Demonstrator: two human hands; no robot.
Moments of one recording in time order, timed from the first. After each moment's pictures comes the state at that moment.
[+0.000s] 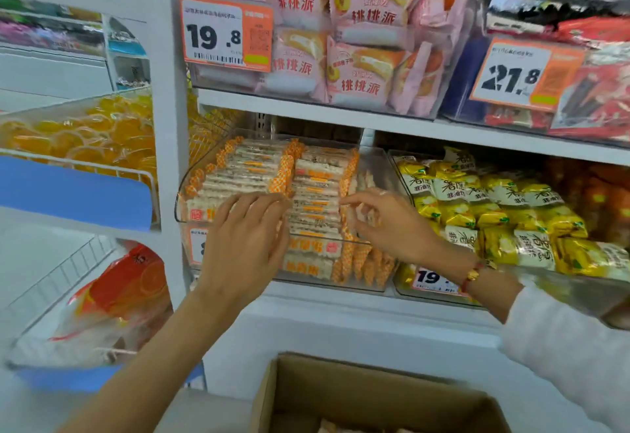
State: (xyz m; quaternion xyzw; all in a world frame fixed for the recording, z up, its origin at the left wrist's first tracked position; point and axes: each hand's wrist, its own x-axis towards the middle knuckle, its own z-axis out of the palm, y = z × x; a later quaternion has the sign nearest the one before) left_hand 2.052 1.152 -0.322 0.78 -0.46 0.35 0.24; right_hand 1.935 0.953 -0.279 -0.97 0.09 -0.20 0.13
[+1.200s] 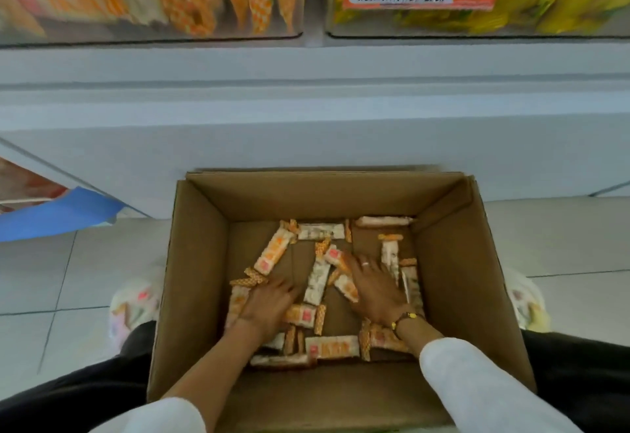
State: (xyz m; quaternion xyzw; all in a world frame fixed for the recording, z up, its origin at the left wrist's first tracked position) left_hand 1.885 1.136 -0.696 0.72 -0.60 -0.30 -0.16; right_hand 1.724 0.978 -0.715 -0.91 0.26 0.25 0.19
